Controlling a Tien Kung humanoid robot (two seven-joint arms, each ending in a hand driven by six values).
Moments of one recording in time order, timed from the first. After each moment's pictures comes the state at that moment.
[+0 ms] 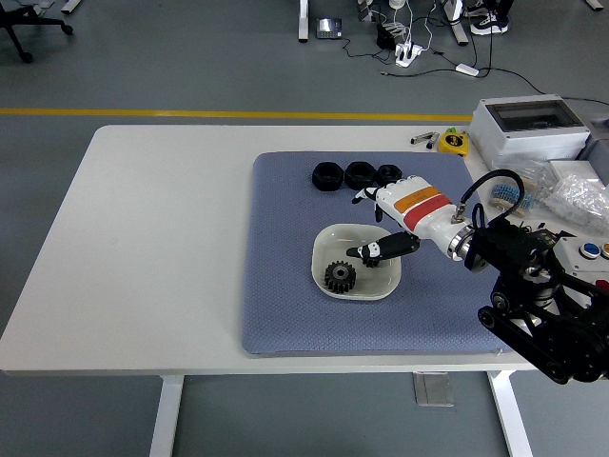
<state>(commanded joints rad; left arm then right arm) -0.12 0.13 -0.45 -0.24 0.92 0.14 0.16 0.76 -0.27 0.61 1.04 -2.06 -0.25 0.03</state>
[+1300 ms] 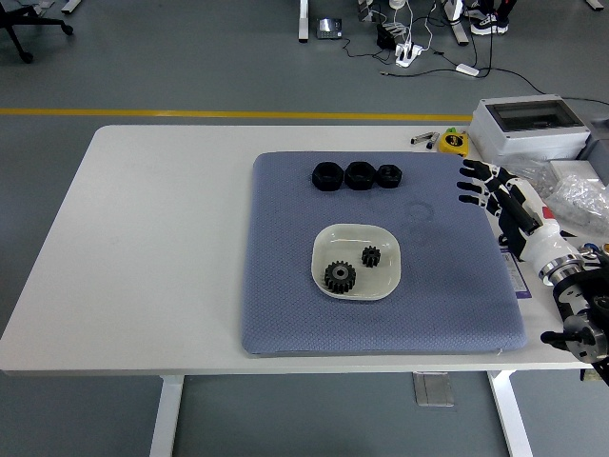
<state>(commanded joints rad) -0.12 0.12 -0.45 -0.23 0.92 0.15 0.16 0.44 -0.41 0.91 1.23 -0.62 -0.13 0.22</state>
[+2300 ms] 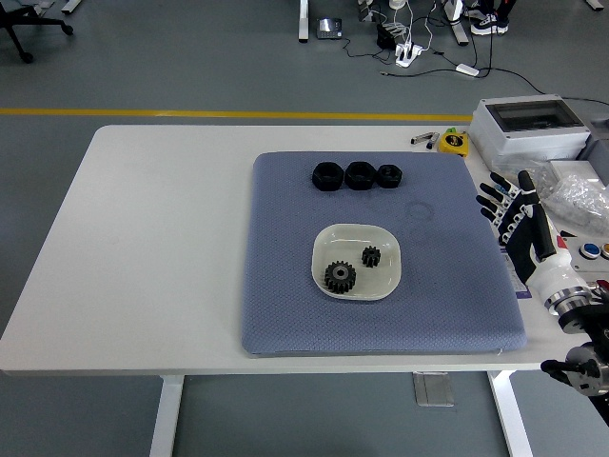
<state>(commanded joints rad) -0.11 0.12 -0.46 -0.23 0.94 0.15 0.16 0.28 -0.34 1.07 1.26 -0.69 -0.16 0.22</state>
